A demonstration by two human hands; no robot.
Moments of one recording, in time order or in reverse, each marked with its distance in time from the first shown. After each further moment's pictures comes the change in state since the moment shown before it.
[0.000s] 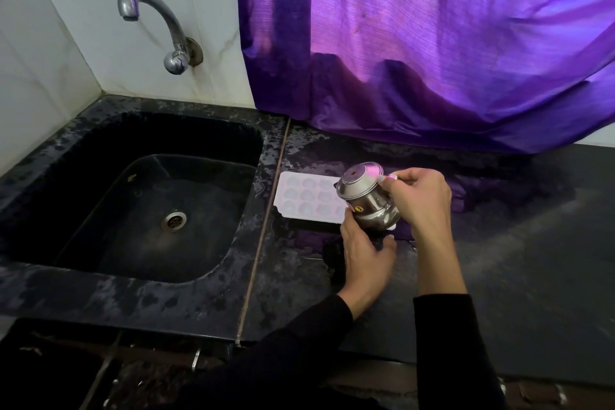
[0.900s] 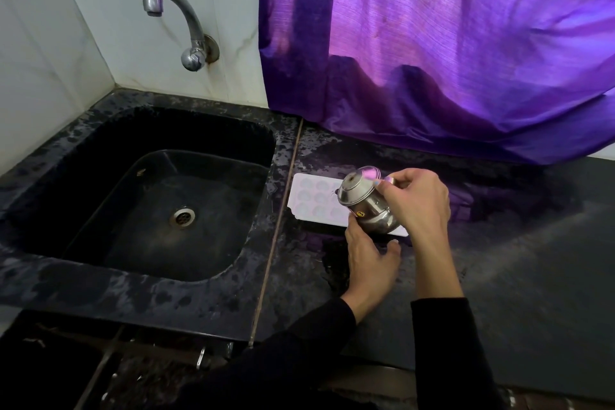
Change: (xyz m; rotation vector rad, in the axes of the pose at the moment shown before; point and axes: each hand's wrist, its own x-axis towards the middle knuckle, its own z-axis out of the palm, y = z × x) left_hand 0.002 0.001 -0.020 -0.058 -0.015 -0.057; right_hand -0.008 -0.017 0.025 -0.180 -0.007 -0.102
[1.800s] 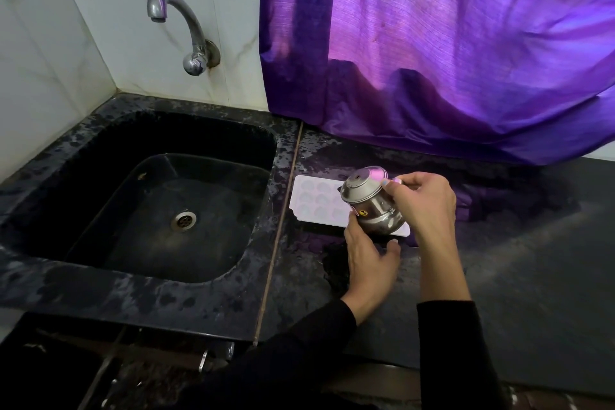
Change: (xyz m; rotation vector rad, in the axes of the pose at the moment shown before) left_hand -0.004 0.001 -0.005 0.002 0.006 0.043; right_hand -0.002 0.005 -0.003 0.135 0.032 0.071
